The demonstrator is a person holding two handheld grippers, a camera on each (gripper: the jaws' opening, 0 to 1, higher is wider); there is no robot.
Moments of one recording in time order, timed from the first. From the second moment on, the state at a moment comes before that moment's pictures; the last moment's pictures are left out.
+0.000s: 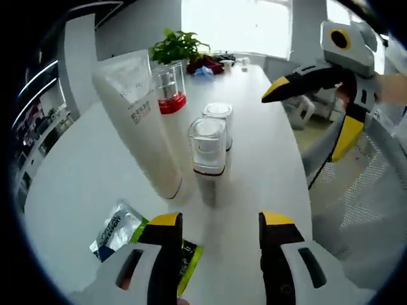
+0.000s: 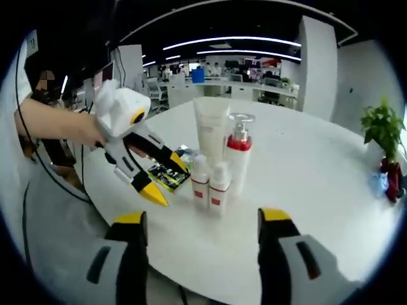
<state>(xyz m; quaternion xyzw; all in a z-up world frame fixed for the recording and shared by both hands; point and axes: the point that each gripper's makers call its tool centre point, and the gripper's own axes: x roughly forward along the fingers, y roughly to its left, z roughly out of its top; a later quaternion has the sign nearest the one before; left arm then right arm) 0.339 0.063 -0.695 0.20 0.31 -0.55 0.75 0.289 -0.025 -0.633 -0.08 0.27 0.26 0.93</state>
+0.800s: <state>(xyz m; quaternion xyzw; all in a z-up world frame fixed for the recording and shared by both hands) 0.315 0.155 -0.677 0.08 0.34 -0.39 0.85 0.279 -0.015 -0.621 -0.05 0.25 0.28 0.93</state>
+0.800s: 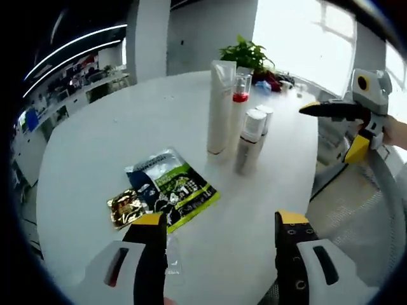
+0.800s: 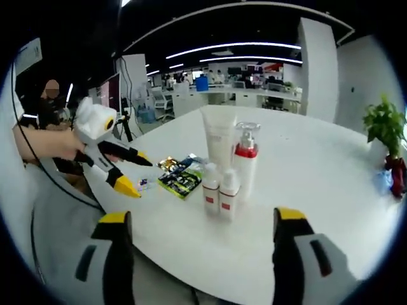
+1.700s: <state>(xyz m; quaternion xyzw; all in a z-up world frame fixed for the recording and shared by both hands) 0.261 0.209 -0.667 0.00 0.36 -0.28 0.89 0.273 -0.020 -0.619 -0.02 0.24 0.30 0.92</state>
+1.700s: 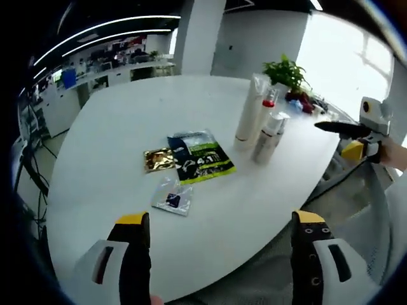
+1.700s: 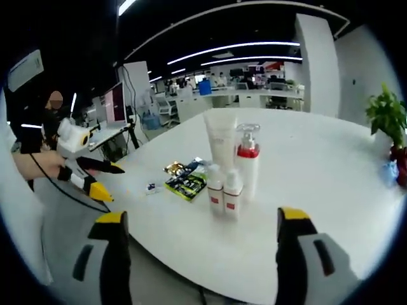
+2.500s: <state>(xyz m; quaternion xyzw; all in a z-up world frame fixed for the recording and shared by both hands) 0.302 0.183 -0.674 0.00 0.36 -0.26 0.90 0.274 -0.022 -0.627 -0.02 0.24 0.29 0.93</state>
